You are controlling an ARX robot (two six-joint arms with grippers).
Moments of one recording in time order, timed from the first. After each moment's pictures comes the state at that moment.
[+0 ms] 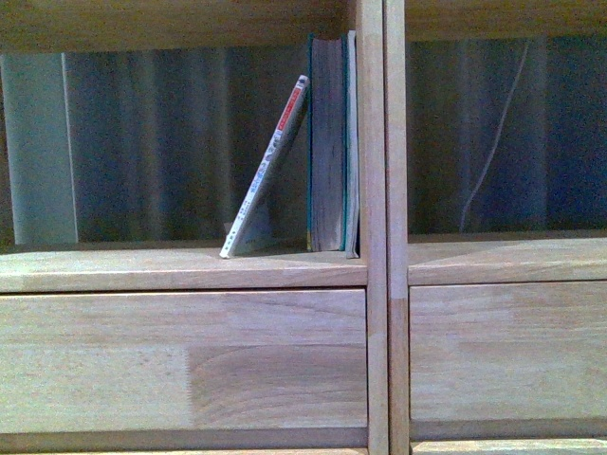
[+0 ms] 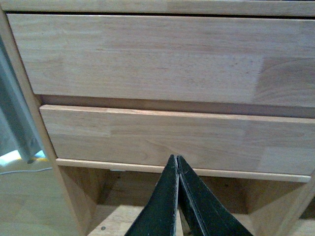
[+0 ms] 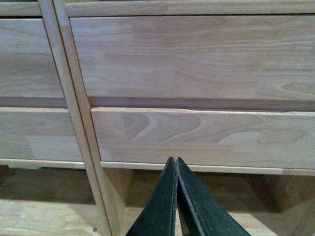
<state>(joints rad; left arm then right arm) 0.00 0.31 0.01 0.31 0.00 0.00 0.00 0.01 0.02 0.00 0.00 0.01</state>
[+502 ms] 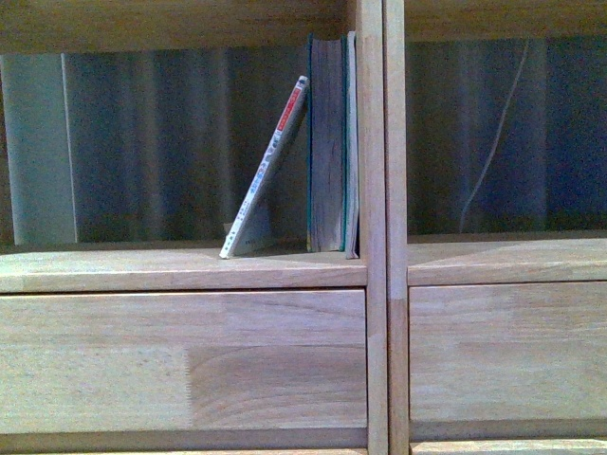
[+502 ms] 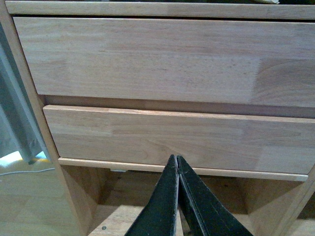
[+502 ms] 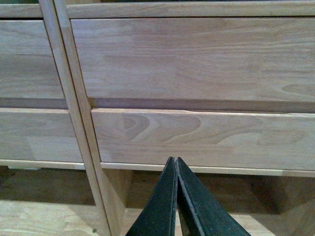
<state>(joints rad) 0.00 0.17 0.01 0.17 0.00 0.00 0.00 0.01 0.02 0.00 0.00 0.01</state>
